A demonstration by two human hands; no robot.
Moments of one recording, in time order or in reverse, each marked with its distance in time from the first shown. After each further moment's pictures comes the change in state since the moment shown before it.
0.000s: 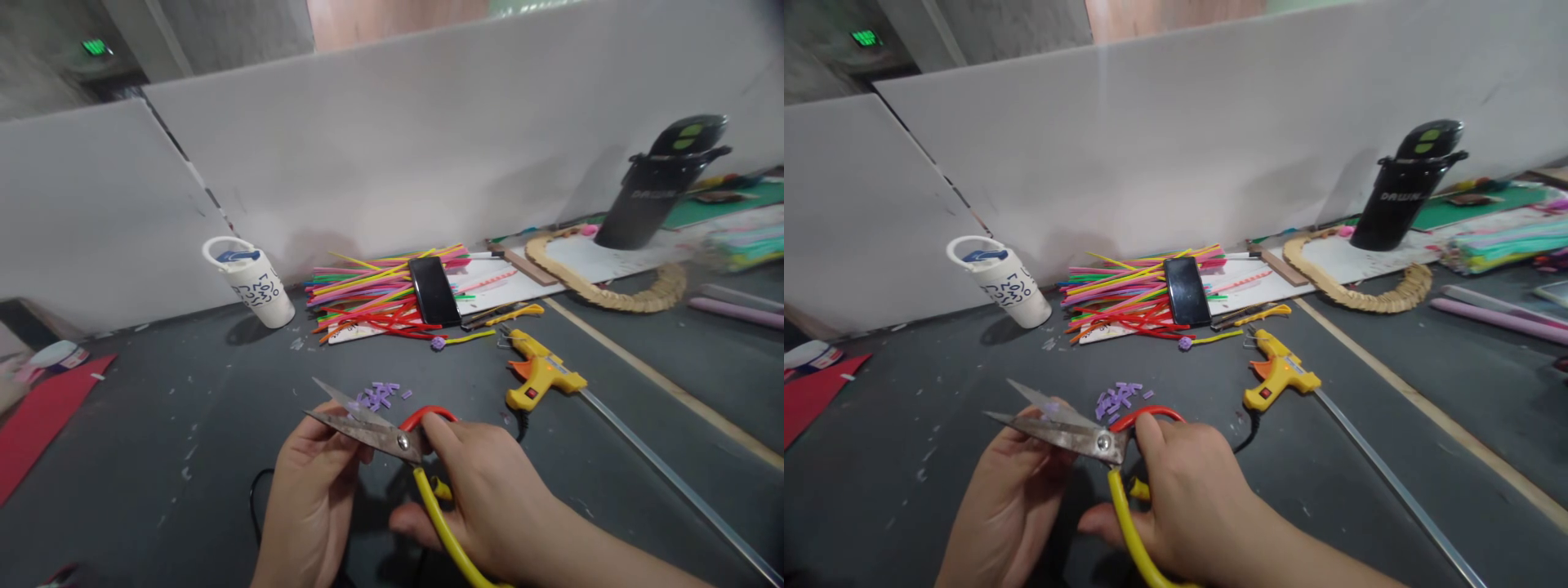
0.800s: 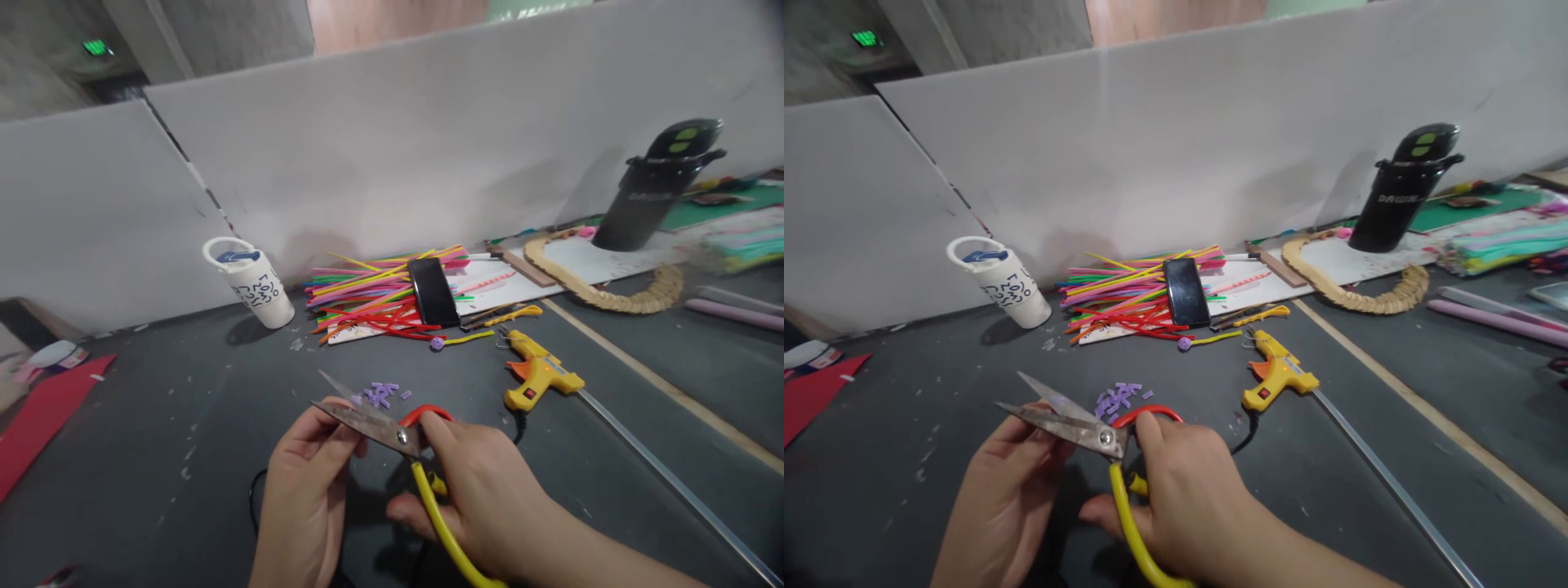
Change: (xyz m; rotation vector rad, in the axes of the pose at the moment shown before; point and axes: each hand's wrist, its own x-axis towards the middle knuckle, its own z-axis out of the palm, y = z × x) left_hand 0.000 0.001 -0.002 0.175 0.037 0.093; right_hand 0.002 -0.002 0.001 -0.021 -0.005 0.042
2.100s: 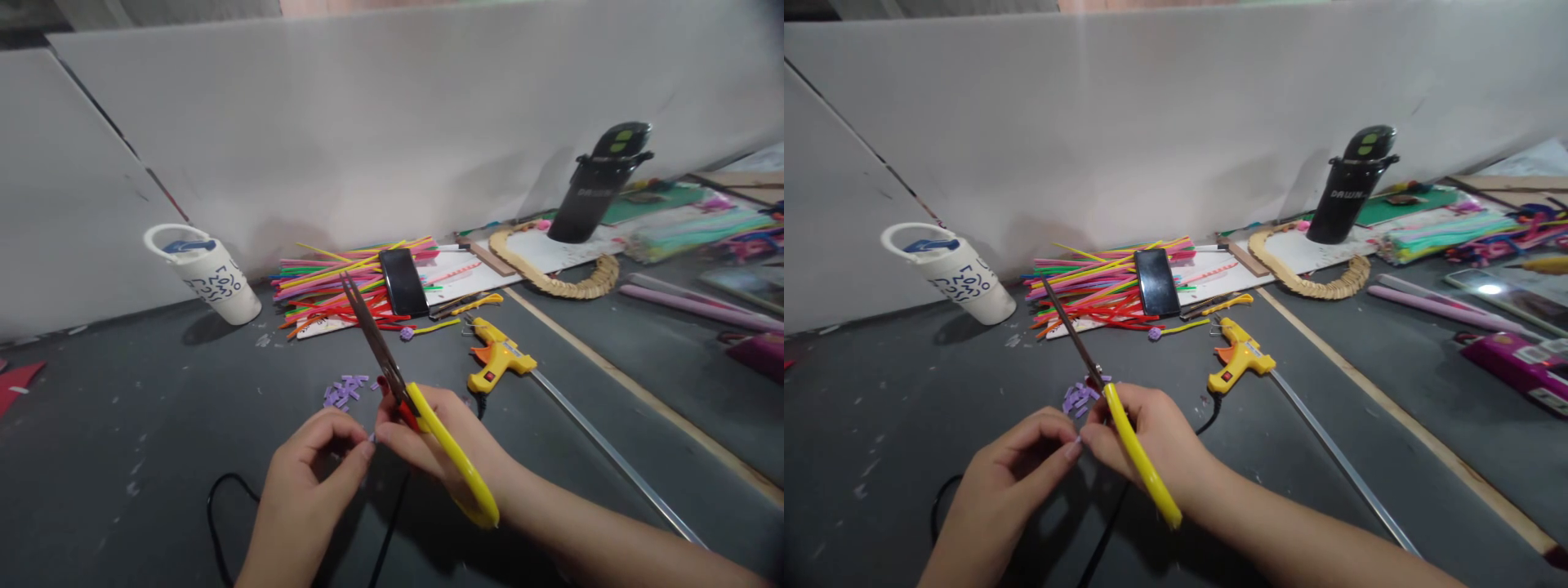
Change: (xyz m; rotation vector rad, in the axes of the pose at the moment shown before) left_hand 0.000 -0.011 0.000 0.739 -0.375 0.103; right_hand 0.013 0.004 -0.016 0.889 -0.003 0.142
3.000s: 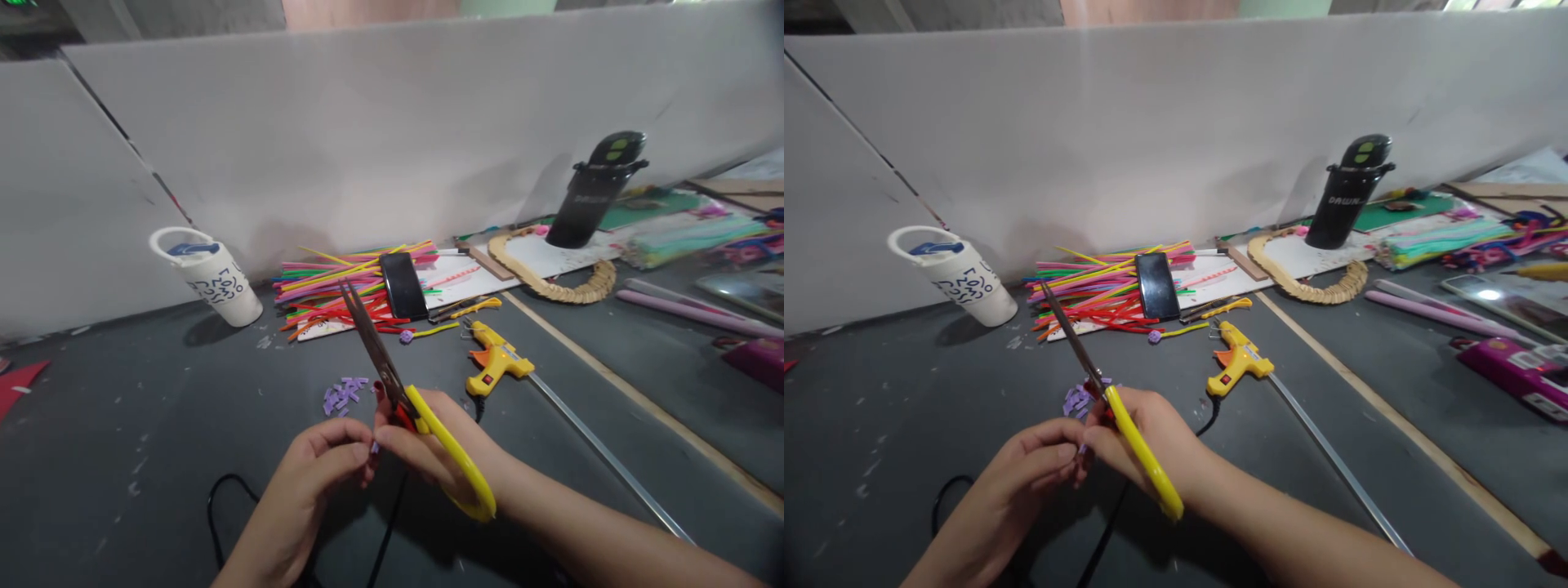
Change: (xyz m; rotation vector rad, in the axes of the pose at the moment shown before) left_hand 0.004 0.003 0.000 -0.571 -0.185 -0.387; right_hand -0.001 -0.001 -0.004 -0.051 -0.106 0.008
